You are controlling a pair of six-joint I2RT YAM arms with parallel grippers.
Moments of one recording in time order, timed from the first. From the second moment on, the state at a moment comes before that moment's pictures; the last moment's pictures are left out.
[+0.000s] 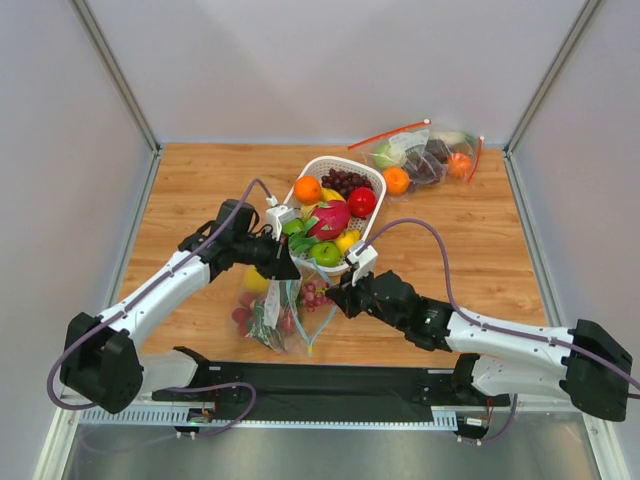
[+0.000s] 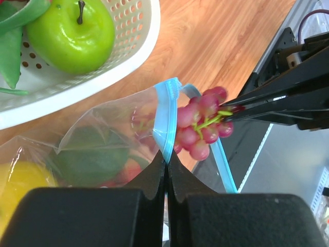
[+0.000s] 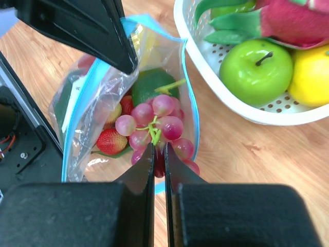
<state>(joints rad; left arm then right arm) -0.45 1.23 0.89 -0.47 0.70 -0.11 1.09 1.09 0.54 0.20 0.18 0.36</state>
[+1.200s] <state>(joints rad) -0.43 1.32 0.91 -0.51 0.65 -0.12 0.67 1.07 0.79 0.19 0.05 0.32</state>
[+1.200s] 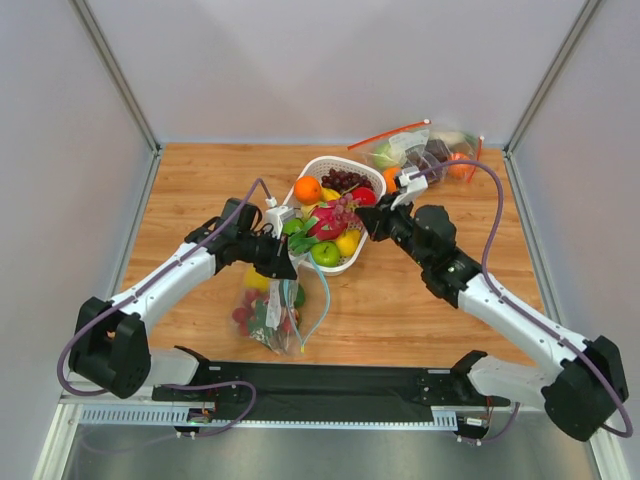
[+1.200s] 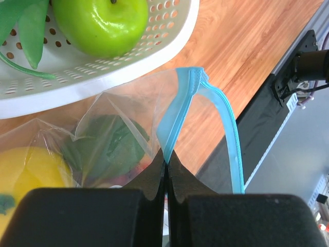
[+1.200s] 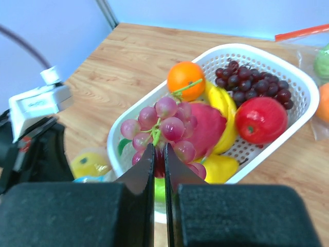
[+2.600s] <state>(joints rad) -0.41 1.27 0.91 -0.52 0.68 -0.12 0.43 1.85 1.25 0.31 -0.17 0.31</state>
